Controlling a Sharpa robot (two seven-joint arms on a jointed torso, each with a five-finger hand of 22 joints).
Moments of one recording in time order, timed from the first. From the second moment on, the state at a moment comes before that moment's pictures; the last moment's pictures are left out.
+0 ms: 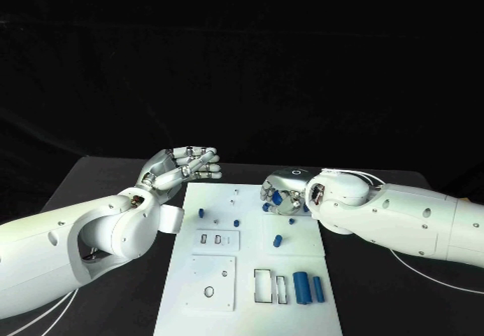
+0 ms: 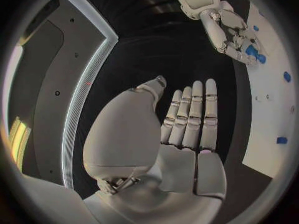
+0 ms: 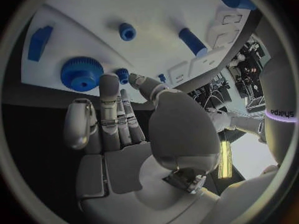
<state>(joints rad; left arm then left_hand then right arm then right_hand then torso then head) 1.20 -0.95 -0.01 1.73 0.01 -0.36 0.48 1.46 -0.19 0.38 0.24 0.06 0.87 0.22 0.27 0.18 1.05 0.16 0.10 0.07 1.01 0.12 0.33 0.26 0.17 0.88 0.22 0.46 0.22 1.32 -0.66 -0.16 1.39 -1.59 -0.18 -0.07 1.20 -0.19 0.55 -0.09 0.27 0.93 0.16 0.22 0.27 1.08 0.10 0.09 0.10 1.43 0.01 0.76 0.67 0.09 1.34 0.12 1.37 1.20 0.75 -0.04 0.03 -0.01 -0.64</state>
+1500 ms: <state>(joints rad) 1.21 -0.95 0.00 1.73 0.01 -0.35 0.47 1.46 -0.19 0.38 0.24 0.06 0.87 0.22 0.26 0.18 1.05 0.16 0.09 0.07 1.01 0.12 0.33 0.27 0.17 0.88 0.22 0.46 0.22 1.31 -0.64 -0.16 1.38 -1.59 -0.30 -0.08 1.25 -0.12 0.65 -0.10 0.17 1.01 0.14 0.31 0.38 1.15 0.09 0.16 0.13 1.45 -0.01 0.97 0.82 0.06 1.44 0.10 1.48 1.31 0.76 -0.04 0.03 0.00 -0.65</state>
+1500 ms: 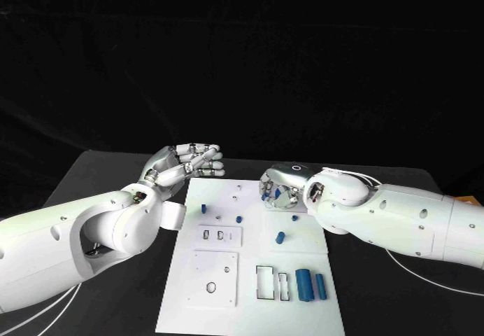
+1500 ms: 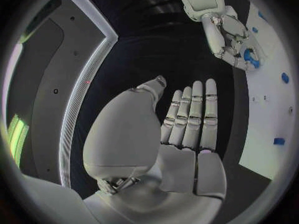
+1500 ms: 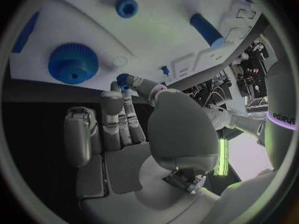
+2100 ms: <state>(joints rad) 1.21 -0.95 0.00 1.73 0.01 -0.35 0.47 1.46 -0.19 0.38 0.24 0.06 0.87 0.22 0.26 0.18 1.05 0.16 0.09 0.07 1.01 0.12 0.33 0.27 0.17 0.88 0.22 0.46 0.22 1.32 -0.56 -0.15 1.33 -1.60 -0.42 -0.10 1.25 -0.12 0.65 -0.10 0.17 1.01 0.14 0.31 0.39 1.15 0.09 0.16 0.13 1.45 -0.01 0.97 0.82 0.06 1.45 0.10 1.48 1.31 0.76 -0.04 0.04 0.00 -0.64</state>
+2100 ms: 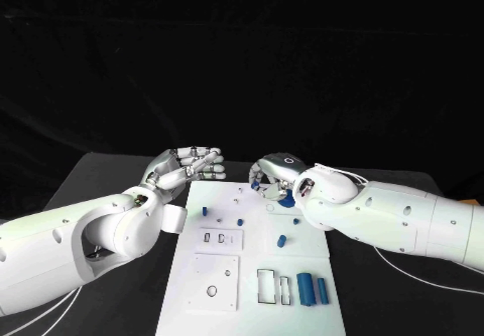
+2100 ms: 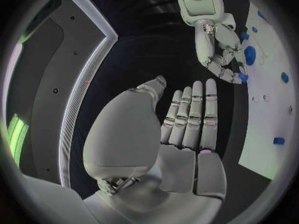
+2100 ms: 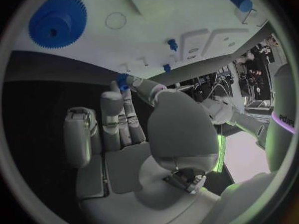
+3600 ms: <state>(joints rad) 1.22 -0.95 0.01 1.74 0.01 -0.35 0.47 1.46 -0.19 0.38 0.23 0.06 0.87 0.22 0.26 0.18 1.05 0.16 0.09 0.07 1.00 0.13 0.33 0.27 0.17 0.88 0.22 0.46 0.22 1.30 -0.44 -0.16 1.20 -1.58 -0.42 -0.08 1.26 -0.12 0.65 -0.10 0.17 1.00 0.14 0.31 0.40 1.15 0.09 0.15 0.14 1.45 -0.01 0.98 0.83 0.06 1.45 0.10 1.48 1.31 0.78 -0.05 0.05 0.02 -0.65</state>
